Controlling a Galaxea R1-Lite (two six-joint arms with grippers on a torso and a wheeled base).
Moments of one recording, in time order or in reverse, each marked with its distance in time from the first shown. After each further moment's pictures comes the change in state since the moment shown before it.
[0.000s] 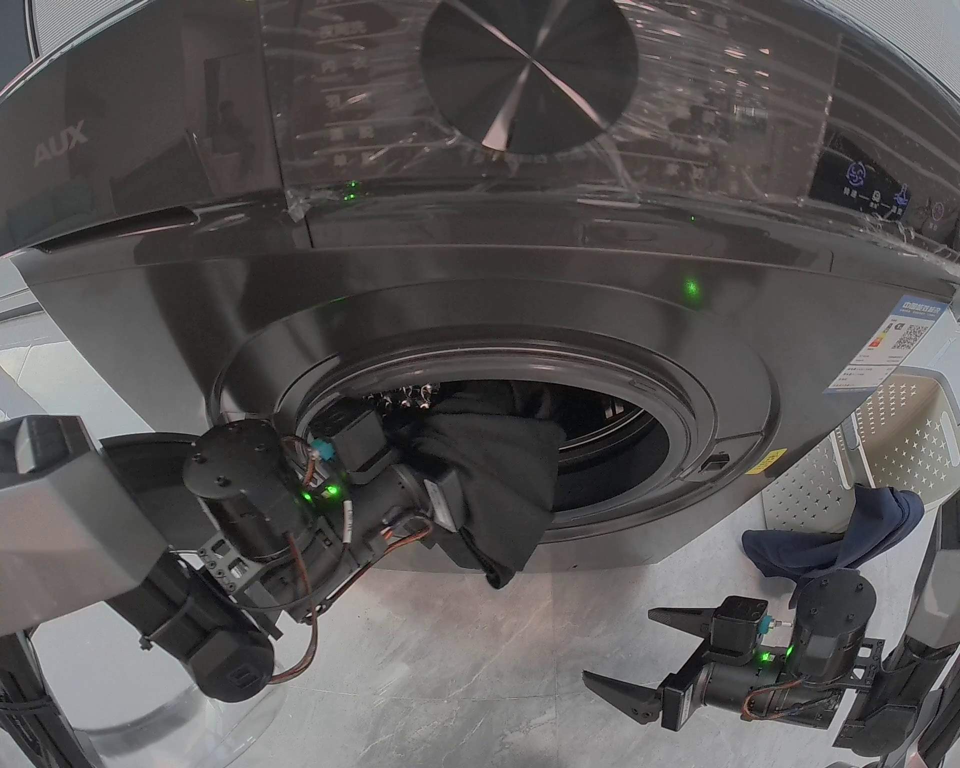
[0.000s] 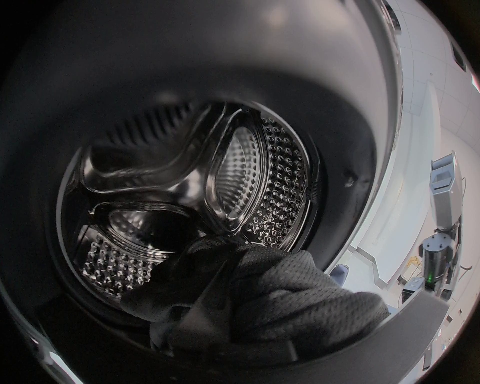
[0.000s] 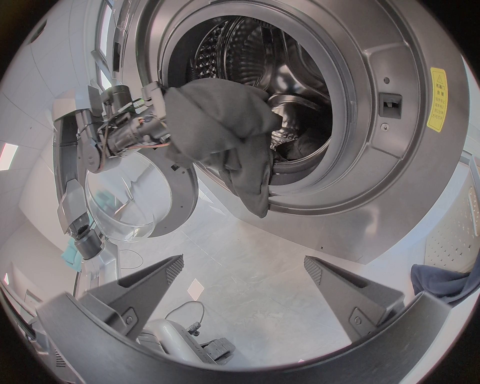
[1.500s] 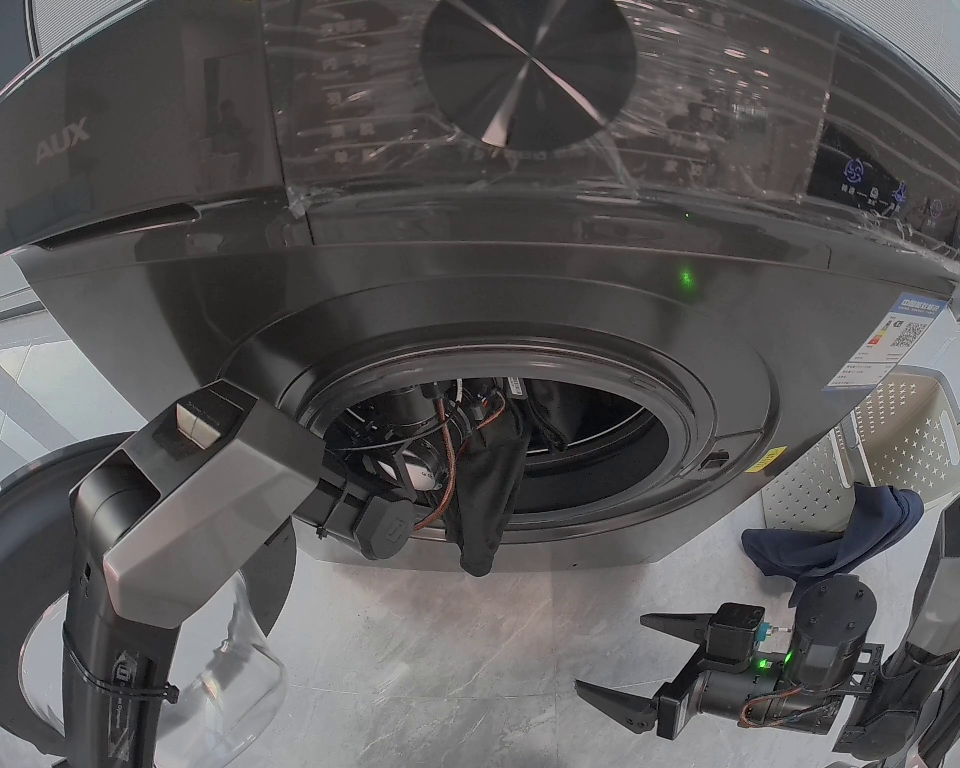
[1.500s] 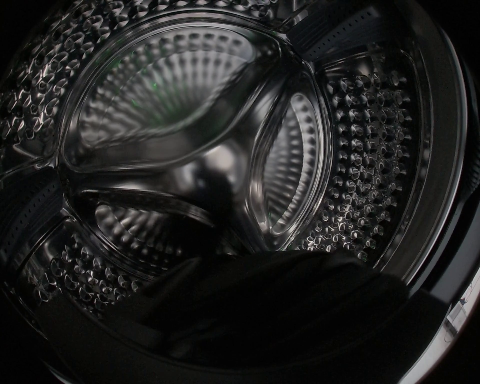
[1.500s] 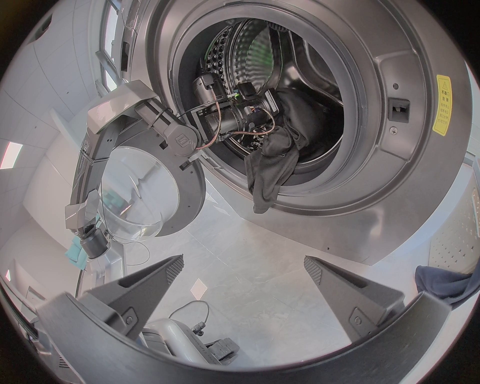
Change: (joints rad) left arm 0.072 0.430 -0.868 0.366 0.134 -0.060; right arm 0.034 -0.009 0.000 0.000 -0.001 0.004
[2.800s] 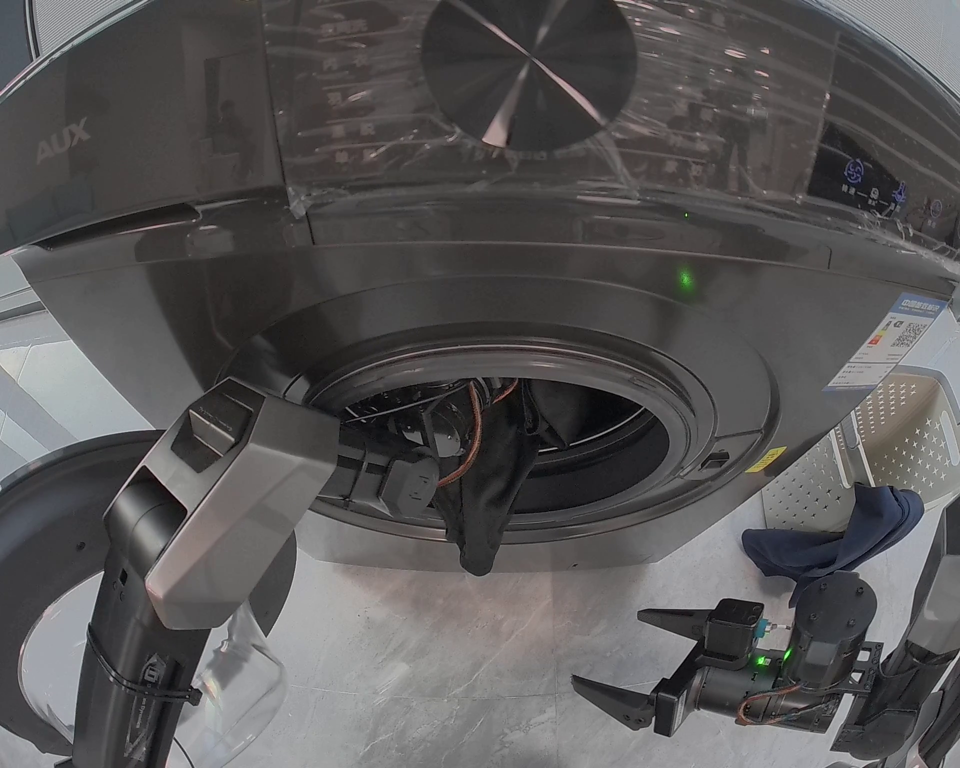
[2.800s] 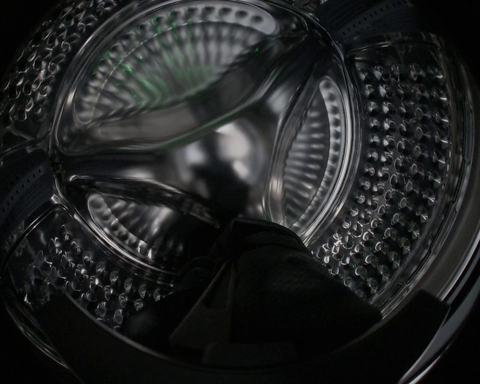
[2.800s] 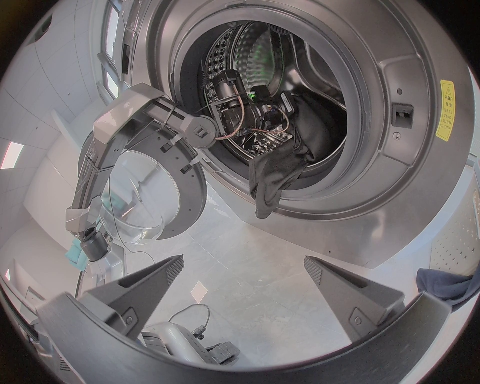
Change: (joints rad) left arm 0.004 0.087 -0.298 0.270 0.056 -0.076; right arm 0.001 -0.002 -0.015 0.000 0.000 0.001
